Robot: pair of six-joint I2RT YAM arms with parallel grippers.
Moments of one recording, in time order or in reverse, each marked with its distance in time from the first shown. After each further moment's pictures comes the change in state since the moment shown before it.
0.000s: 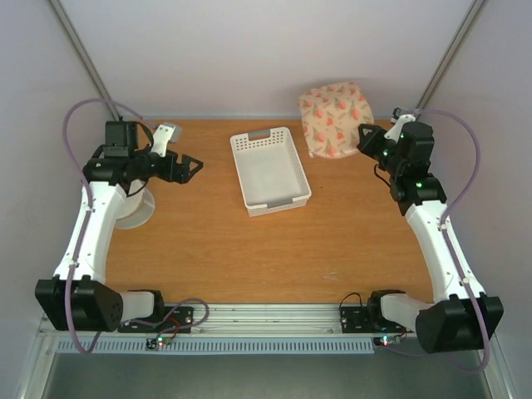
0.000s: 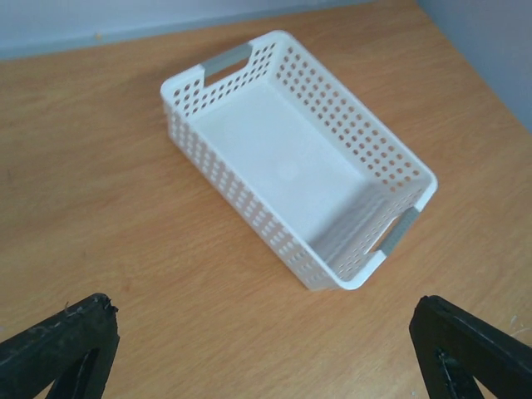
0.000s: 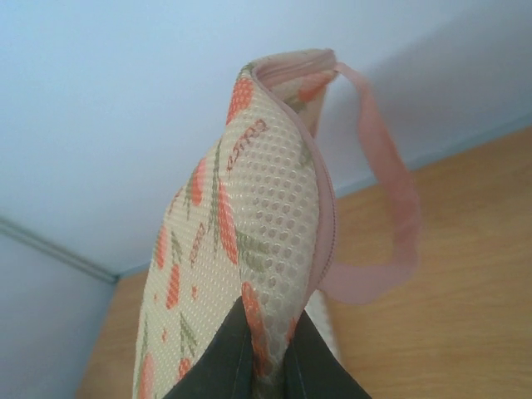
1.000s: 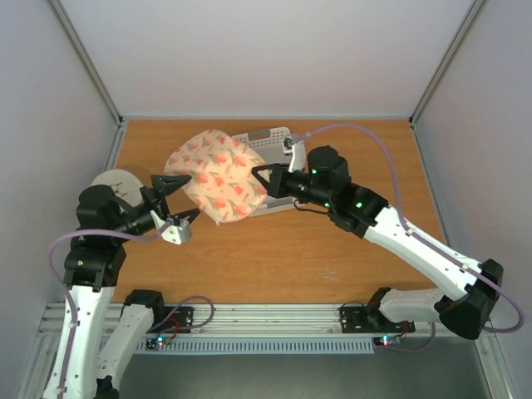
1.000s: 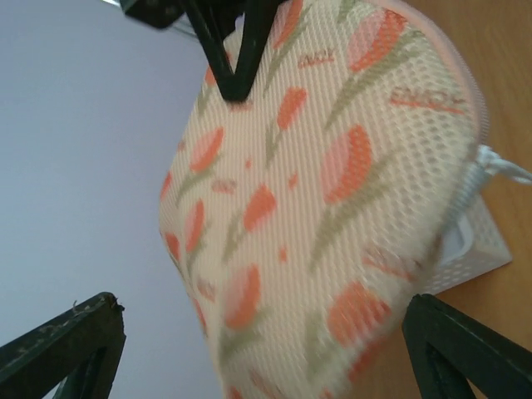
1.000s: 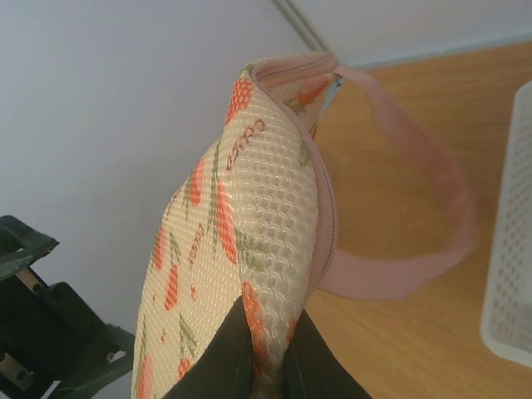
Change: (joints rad) left arm -0.076 -0.653 -0.344 0.196 0.215 1.219; right arm 0.790 0.042 0.085 -0.010 0.062 0.125
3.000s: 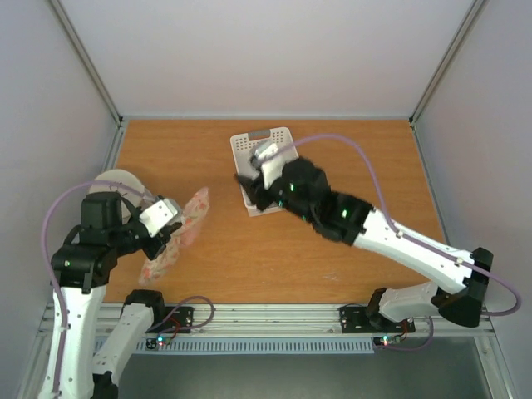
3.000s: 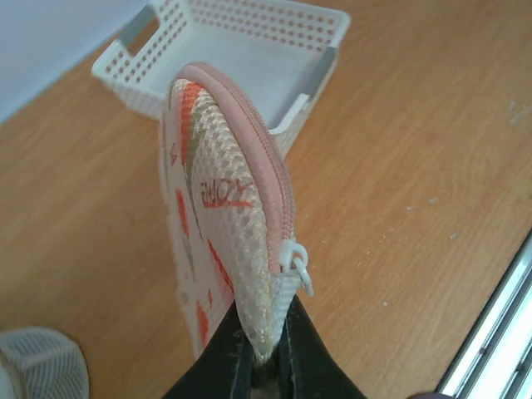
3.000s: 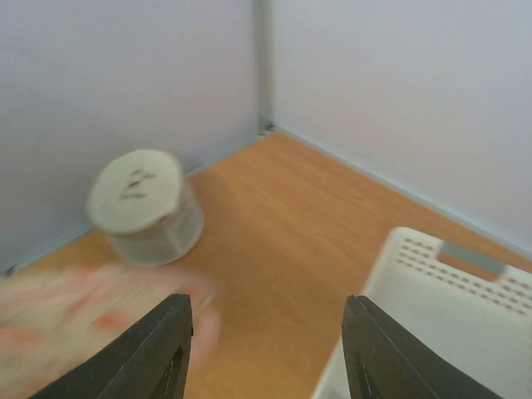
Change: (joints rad) left arm -0.001 0.017 0.116 -0.586 -0.267 -0.697; right arm 0.150 0.130 0.173 -0.086 0.347 -0.568
